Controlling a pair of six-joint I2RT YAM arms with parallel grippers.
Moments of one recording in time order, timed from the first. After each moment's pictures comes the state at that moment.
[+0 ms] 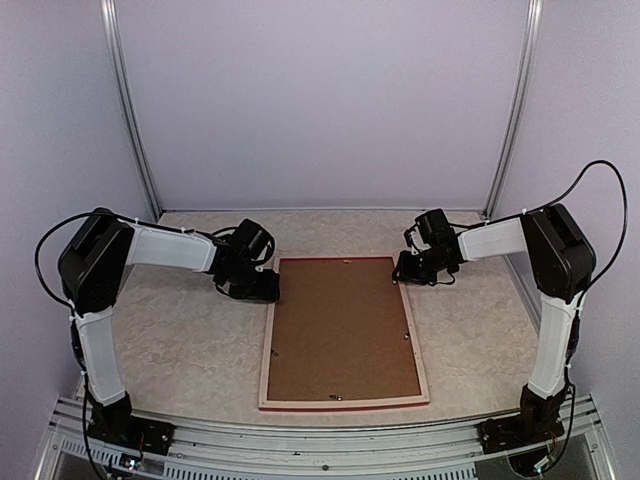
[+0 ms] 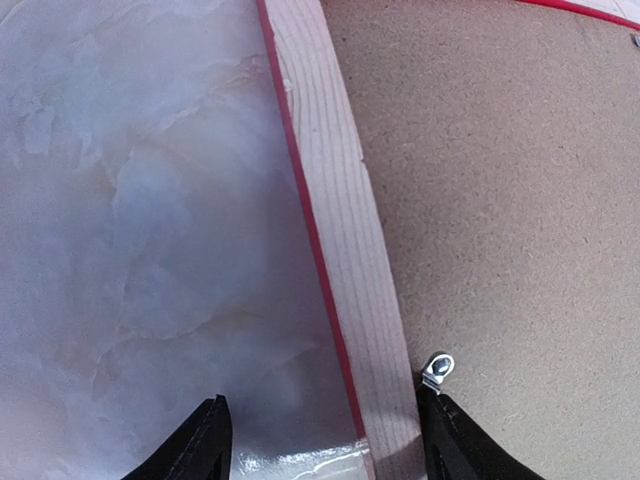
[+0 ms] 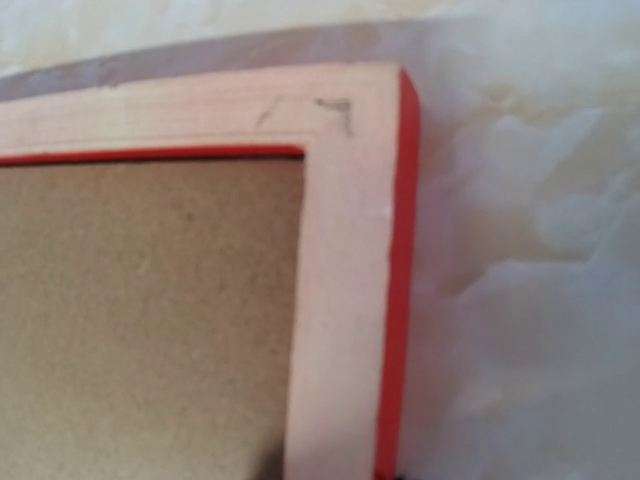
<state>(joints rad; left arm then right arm) -0.60 1.96 1.24 -0.34 -0.04 -0.41 0.39 2.00 1.22 -0.15 -0.18 0.42</state>
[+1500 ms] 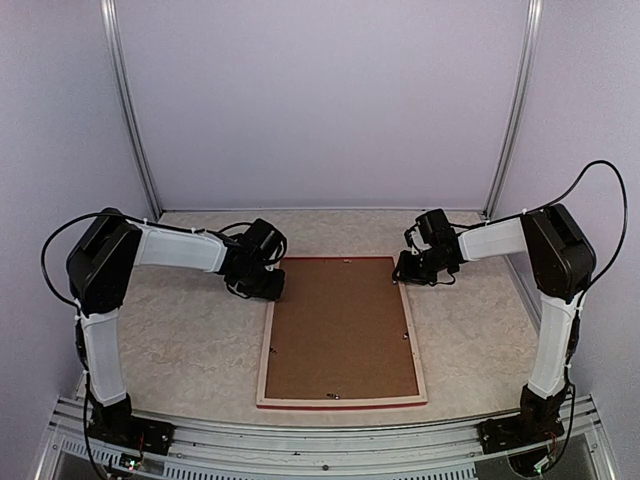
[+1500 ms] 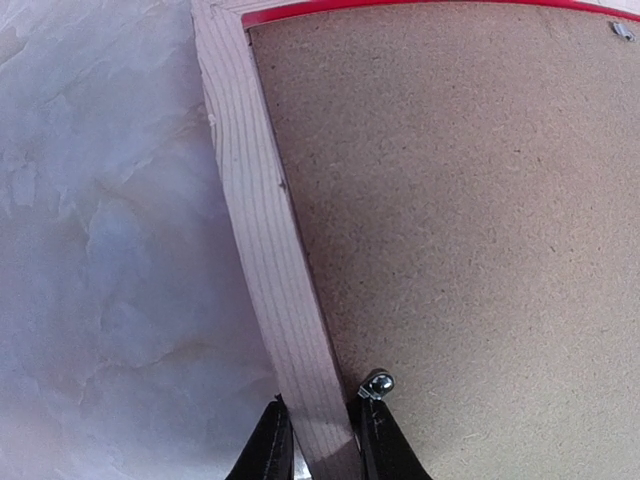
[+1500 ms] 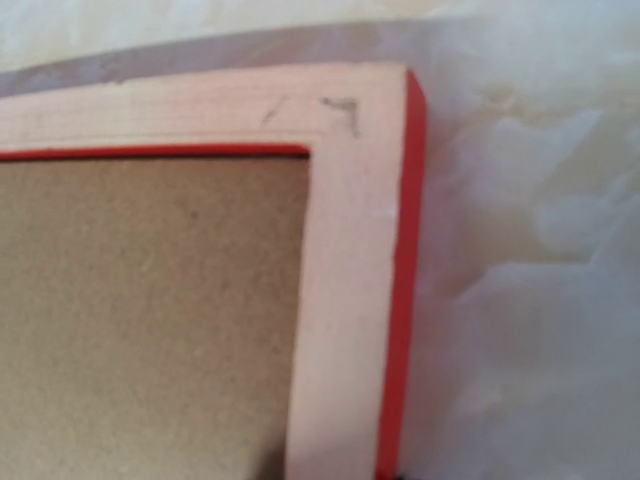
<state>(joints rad) -0.66 2.00 1.31 -0.36 -0.12 -0.38 0.39 2.00 1.22 -0.15 -0.19 0.42</state>
